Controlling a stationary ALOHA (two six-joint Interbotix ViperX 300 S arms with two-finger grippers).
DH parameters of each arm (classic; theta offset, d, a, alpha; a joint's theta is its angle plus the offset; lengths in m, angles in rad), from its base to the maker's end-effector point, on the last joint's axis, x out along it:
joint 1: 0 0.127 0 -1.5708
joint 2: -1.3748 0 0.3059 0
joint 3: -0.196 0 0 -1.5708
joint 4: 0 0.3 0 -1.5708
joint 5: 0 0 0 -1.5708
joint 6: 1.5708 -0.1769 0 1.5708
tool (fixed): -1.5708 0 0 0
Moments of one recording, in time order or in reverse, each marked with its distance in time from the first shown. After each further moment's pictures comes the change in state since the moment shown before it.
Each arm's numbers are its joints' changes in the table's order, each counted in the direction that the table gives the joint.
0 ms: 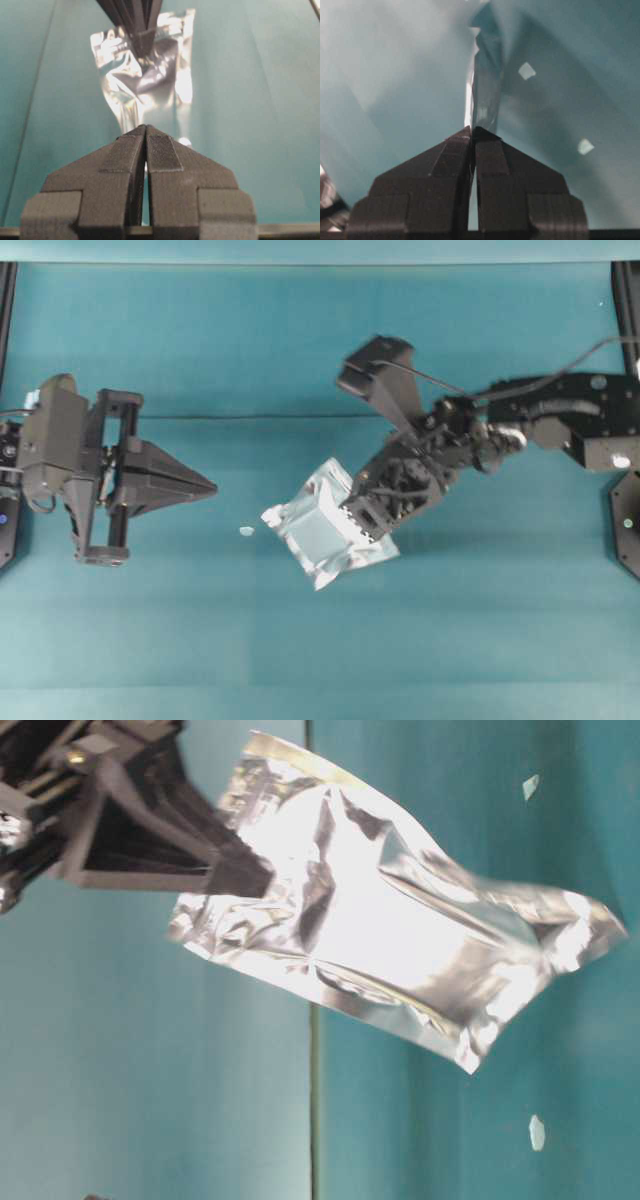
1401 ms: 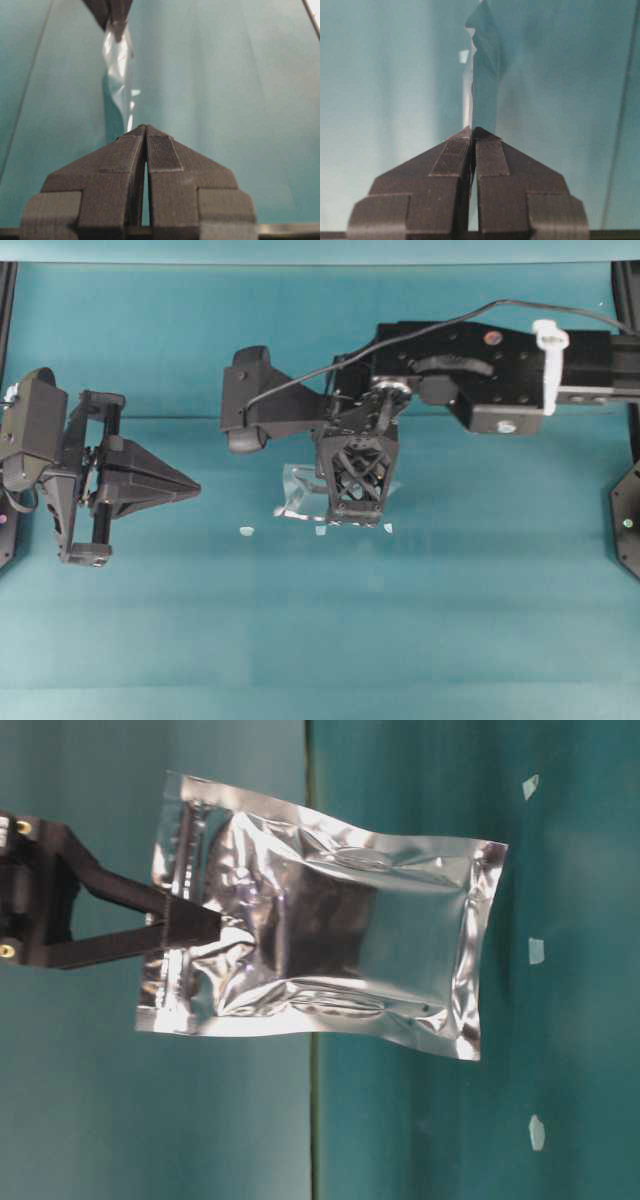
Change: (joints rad) left arm 0.003 -0.041 0.043 0.002 -0.002 0.064; right arm -0.018 0.253 -0.446 -0.158 -0.508 0.592
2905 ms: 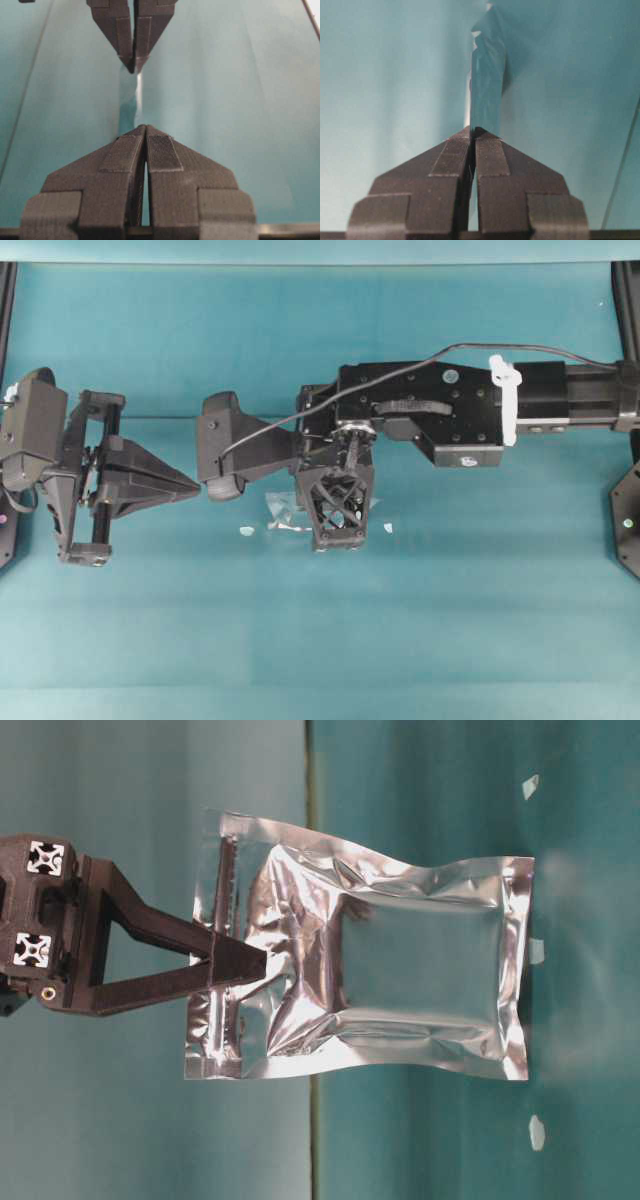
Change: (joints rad) left arm 0.000 -0.002 0.002 0.000 0.002 0.000; right arm 0.052 0.071 -0.057 -0.012 0.009 0.041
